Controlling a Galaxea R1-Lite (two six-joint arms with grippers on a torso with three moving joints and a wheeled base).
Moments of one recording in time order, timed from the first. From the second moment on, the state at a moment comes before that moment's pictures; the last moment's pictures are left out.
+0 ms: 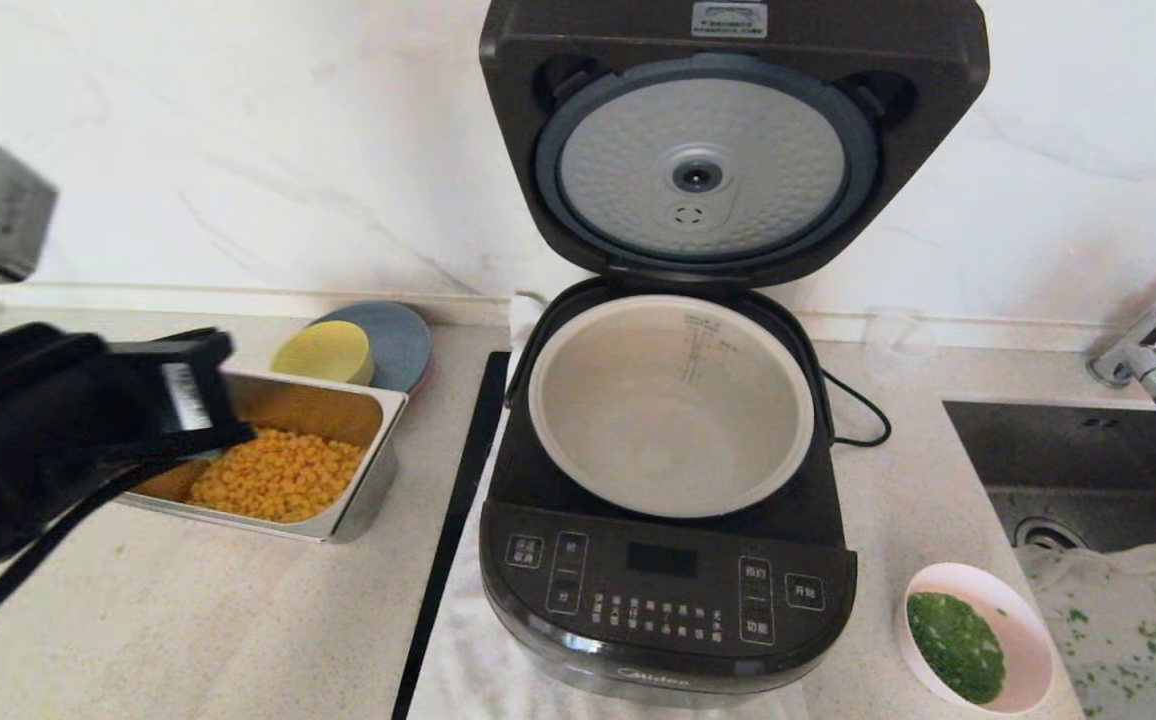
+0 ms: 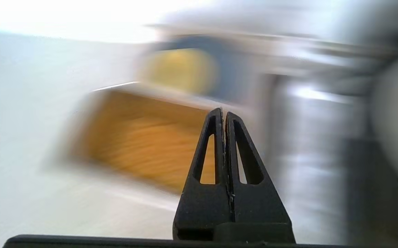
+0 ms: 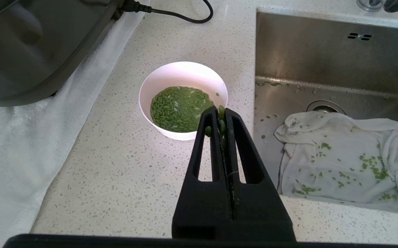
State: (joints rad) left arm -0.59 1.18 -0.76 -0.29 0.66 -0.04; right arm 0.00 0.00 0.00 0.00 0.02 0.00
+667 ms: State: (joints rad) left arm -0.06 0.39 -0.28 -0.15 0.70 -0.04; right arm 0.00 0.00 0.00 0.00 0.02 0.00
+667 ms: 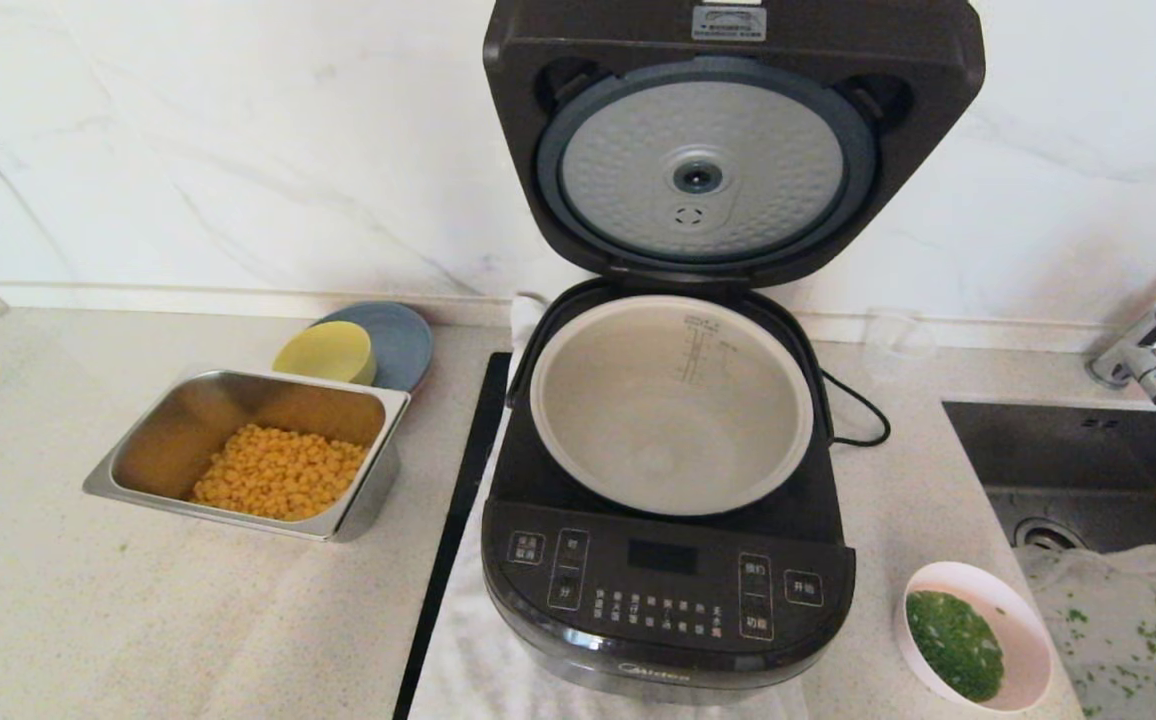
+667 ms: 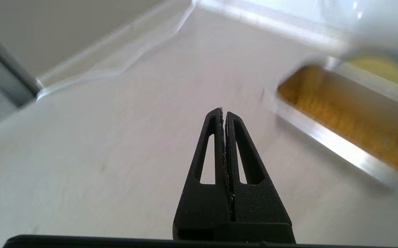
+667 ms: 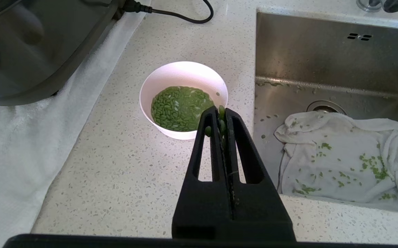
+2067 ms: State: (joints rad) left arm -0.02 0.00 -0.04 0.11 -0.01 0.03; right arm 0.00 0.00 0.00 0.01 0.01 -0.02
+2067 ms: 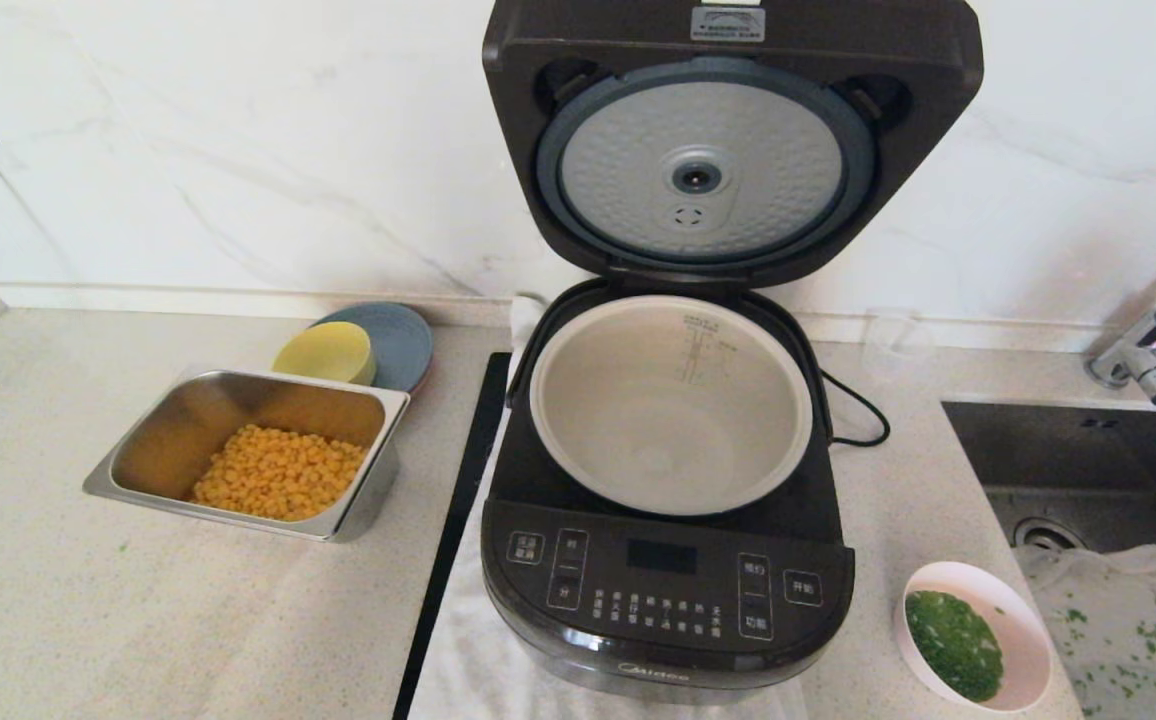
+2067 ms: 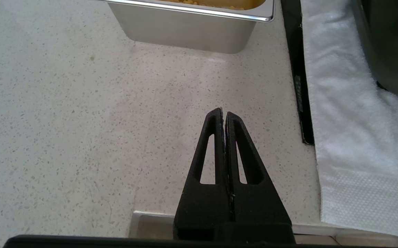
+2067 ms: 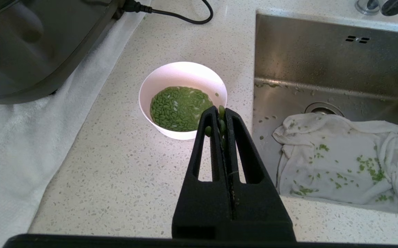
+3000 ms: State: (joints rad) left arm -0.02 0.00 -0.04 0.11 -0.01 0.03; right arm 0.00 0.14 -0.38 0.23 -0.04 0.02
